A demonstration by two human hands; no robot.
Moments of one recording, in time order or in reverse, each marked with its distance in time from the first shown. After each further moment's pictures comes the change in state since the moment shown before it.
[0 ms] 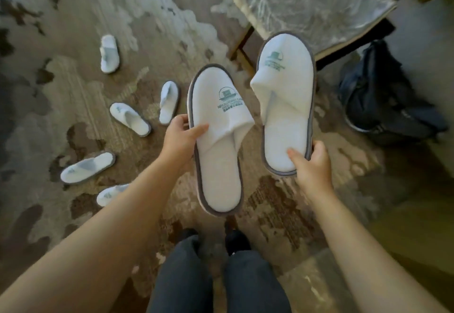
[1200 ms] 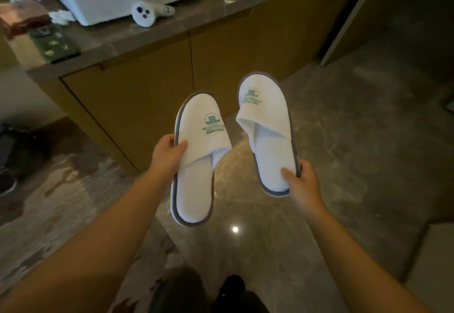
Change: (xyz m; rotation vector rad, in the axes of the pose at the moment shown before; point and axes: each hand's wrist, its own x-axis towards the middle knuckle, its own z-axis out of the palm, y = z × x) left_hand -0.586 -0.242 0.250 0.983 -1.508 0.431; right_hand -0.649 0.255 -0.276 0.555 1.518 0.589
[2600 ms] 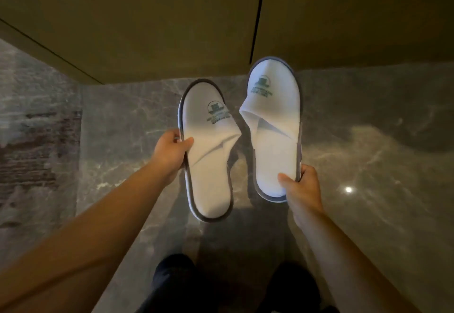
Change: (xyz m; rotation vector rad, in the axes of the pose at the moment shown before) left_hand 0.502 -0.413 0.239 -0.256 0.464 -0.514; right_hand 0.556 0.412 0.310 -0.361 -0.533 0.253
